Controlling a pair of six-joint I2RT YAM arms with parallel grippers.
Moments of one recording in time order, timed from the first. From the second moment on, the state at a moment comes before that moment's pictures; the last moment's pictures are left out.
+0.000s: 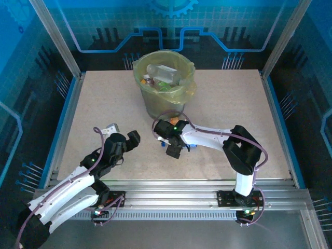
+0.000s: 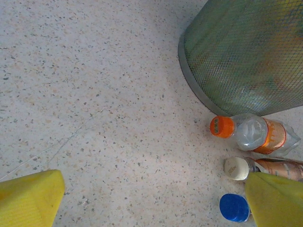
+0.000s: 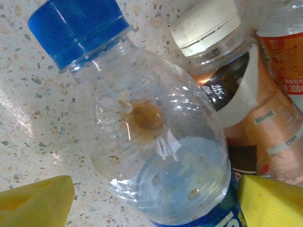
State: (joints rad) left arm -0.57 0.73 0.44 -0.37 -0.38 -0.92; right arm 0.94 1.85 1.29 -0.87 0.33 -0.19
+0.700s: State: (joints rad) left arm -0.57 0.71 0.44 -0.40 -0.41 -0.93; right arm 0.95 1.94 1.30 -0.90 0.21 -0.20
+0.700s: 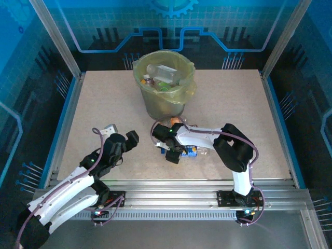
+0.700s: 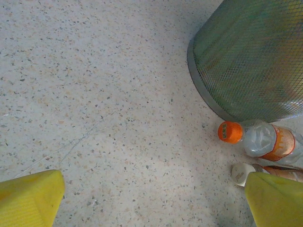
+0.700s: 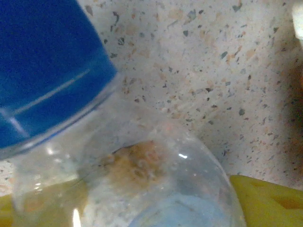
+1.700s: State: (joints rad) left arm -0.57 0.69 0.44 -0.42 -0.44 -0.94; right arm 0.98 1.51 1.70 -0.90 0.28 -0.10
